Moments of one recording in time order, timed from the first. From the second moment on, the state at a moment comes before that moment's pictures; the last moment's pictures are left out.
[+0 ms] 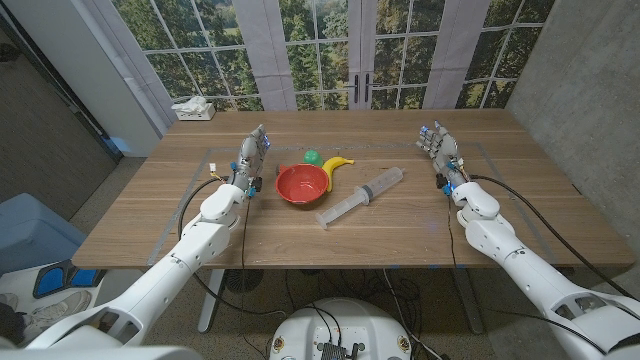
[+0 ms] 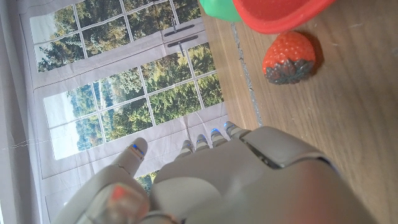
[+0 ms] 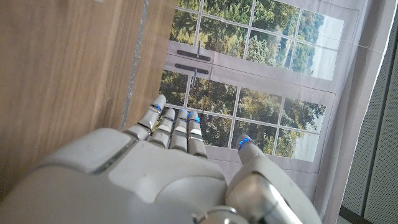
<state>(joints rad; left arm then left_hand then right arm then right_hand) 0.88 0.50 0.37 -1.38 -0.60 -0.28 0.07 -0.01 0.06 0.65 0.17 0.20 -0.16 -0.08 0.17 0.17 -0.17 -0.06 0.18 0.17 -0.17 -0.03 0.18 0.18 -0.17 -0.03 0.19 0.17 -0.82 -0.46 -0.34 -1.16 0.65 0.42 0.04 0.21 0.13 0.47 0.02 0.20 0.27 0.06 0.19 0.17 0.22 0.02 0.19 0.28 0.09 -0.03 0.27 0.30 0.05 -0.03 0.70 0.16</state>
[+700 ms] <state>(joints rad) 0.86 0.50 0.39 -1.37 -0.60 -0.28 0.06 0.00 0.07 0.64 0.15 0.20 -0.16 -0.08 0.17 0.17 -0.17 -0.06 0.19 0.17 -0.17 -0.03 0.18 0.17 -0.15 -0.04 0.20 0.17 -0.90 -0.53 -0.36 -1.31 0.41 0.39 -0.22 0.31 0.13 0.50 -0.09 0.19 0.31 0.04 0.19 0.18 0.26 0.02 0.20 0.25 0.13 -0.03 0.27 0.27 0.11 -0.03 0.67 0.16</state>
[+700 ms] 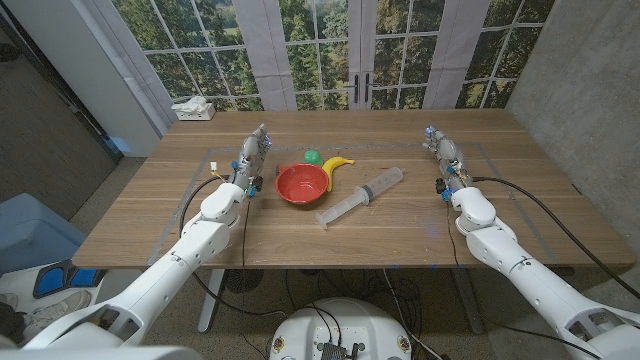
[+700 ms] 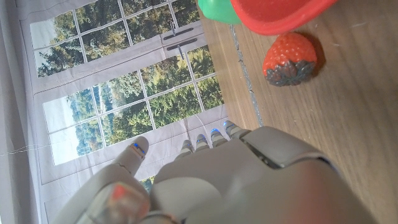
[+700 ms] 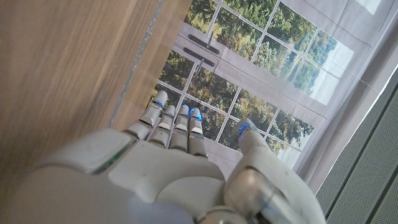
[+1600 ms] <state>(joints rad) 0.84 0.49 0.40 -1.35 -0.60 -0.27 0.04 0.01 0.07 0.64 0.14 0.20 -0.16 -0.07 0.17 0.17 -0.17 -0.06 0.19 0.17 -0.17 -0.03 0.18 0.17 -0.12 -0.04 0.21 0.17 -0.93 -0.61 -0.40 -1.43 0.19 0.30 -0.34 0.34 0.14 0.51 -0.13 0.19 0.32 0.05 0.19 0.18 0.28 0.01 0.20 0.23 0.14 -0.04 0.28 0.27 0.14 -0.04 0.65 0.16</state>
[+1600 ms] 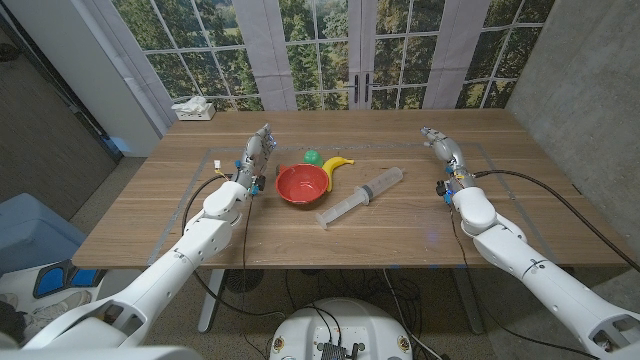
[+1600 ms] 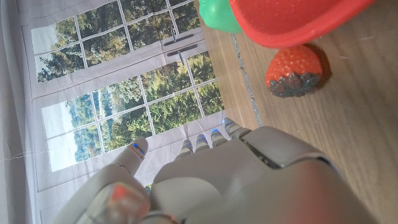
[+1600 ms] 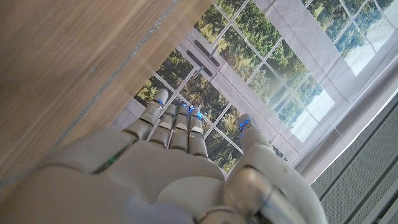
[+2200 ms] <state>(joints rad) 0.83 0.49 0.40 -1.35 -0.60 -0.26 0.03 0.01 0.07 0.64 0.13 0.20 -0.15 -0.08 0.17 0.17 -0.17 -0.05 0.19 0.17 -0.17 -0.03 0.19 0.17 -0.10 -0.04 0.21 0.17 -0.95 -0.68 -0.42 -1.52 0.00 0.23 -0.42 0.32 0.08 0.46 -0.16 0.18 0.27 0.05 0.18 0.18 0.23 0.02 0.19 0.20 0.11 -0.04 0.25 0.24 0.12 -0.04 0.53 0.16</state>
